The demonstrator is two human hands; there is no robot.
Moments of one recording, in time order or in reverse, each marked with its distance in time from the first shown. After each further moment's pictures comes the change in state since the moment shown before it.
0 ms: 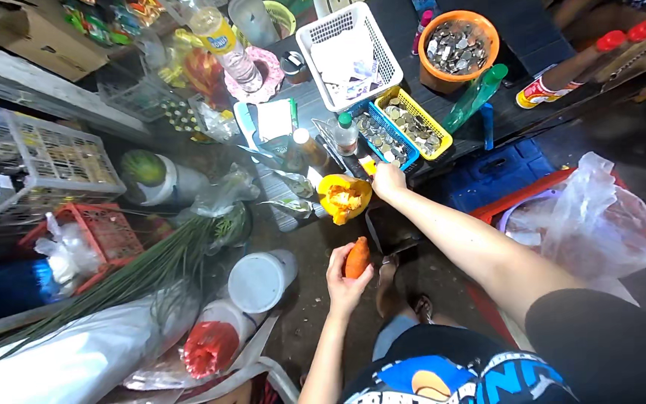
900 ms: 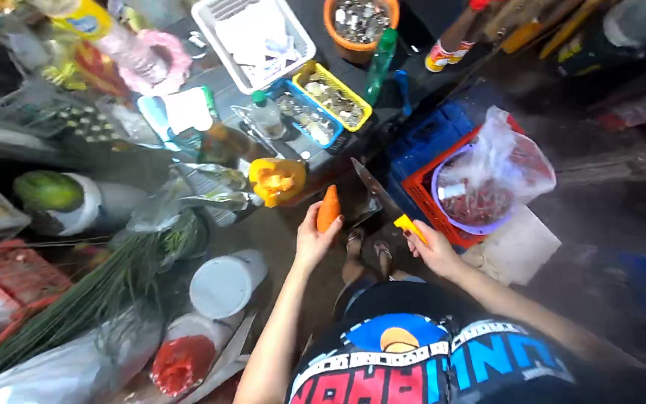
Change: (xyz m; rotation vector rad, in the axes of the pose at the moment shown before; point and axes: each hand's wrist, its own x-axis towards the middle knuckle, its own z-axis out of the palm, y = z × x) left_hand 0.031 0.049 0.062 0.186 -0.442 -0.302; right_hand -0.251 0.247 0.023 0.672 -0.004 -0.110
